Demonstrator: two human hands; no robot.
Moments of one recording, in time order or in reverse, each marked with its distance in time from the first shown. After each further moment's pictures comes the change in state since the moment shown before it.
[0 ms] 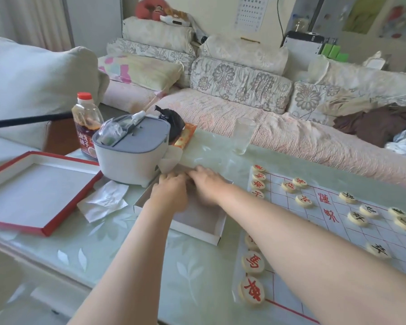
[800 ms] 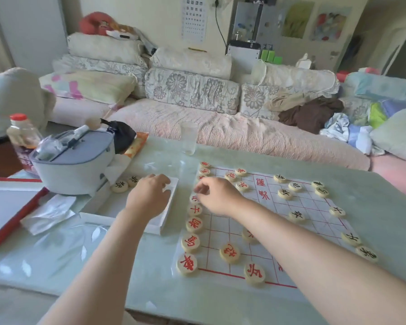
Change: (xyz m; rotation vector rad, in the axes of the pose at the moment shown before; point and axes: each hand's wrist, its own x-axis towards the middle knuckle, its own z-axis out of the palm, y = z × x) left_hand -0.048 0.086 0.000 -0.188 0.190 0.201; right_hand -0.178 0.089 -0.033 0.465 0.228 0.273
